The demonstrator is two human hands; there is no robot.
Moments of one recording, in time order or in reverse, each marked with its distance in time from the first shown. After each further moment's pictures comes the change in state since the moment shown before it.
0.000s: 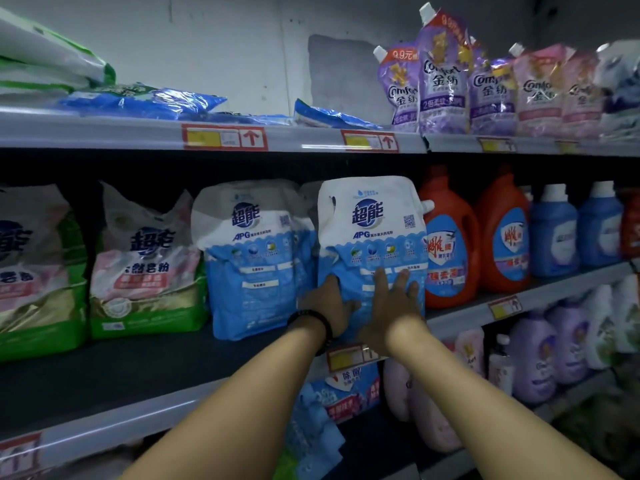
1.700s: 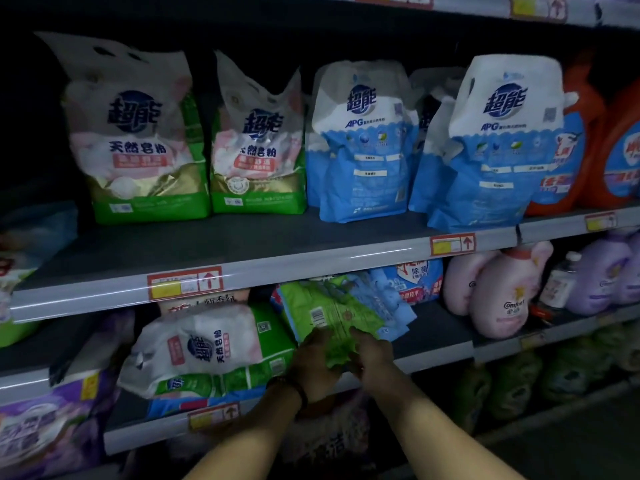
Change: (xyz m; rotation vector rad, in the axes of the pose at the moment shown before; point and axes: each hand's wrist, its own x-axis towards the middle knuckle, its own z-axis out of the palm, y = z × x) left_hand -0.262 -0.268 0.041 -0.013 -0.231 -0.223; right_hand -0.153 -0.117 0.286 1.475 -0.287 0.746
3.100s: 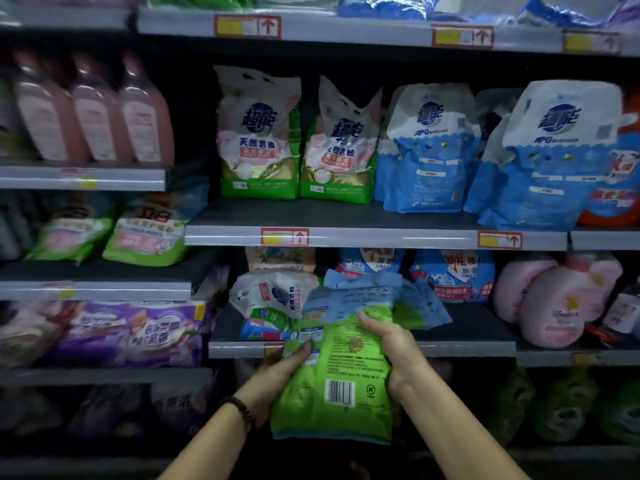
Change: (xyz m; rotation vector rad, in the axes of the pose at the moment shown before) left_hand -0.235 -0.042 -0.053 -1.229 0.182 -0.430; right_hand -0.202 0.024 -0.020 -0.100 -0.539 0.015
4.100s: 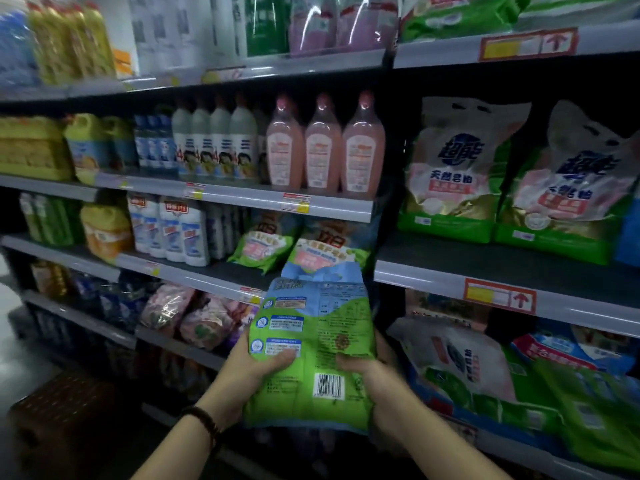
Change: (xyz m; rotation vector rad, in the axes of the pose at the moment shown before) left_hand -0.090 0.107 -0.301 0.029 0.403 0.525; right_hand 0.062 0.128 0.302 -0.313 -0.463 -0.090
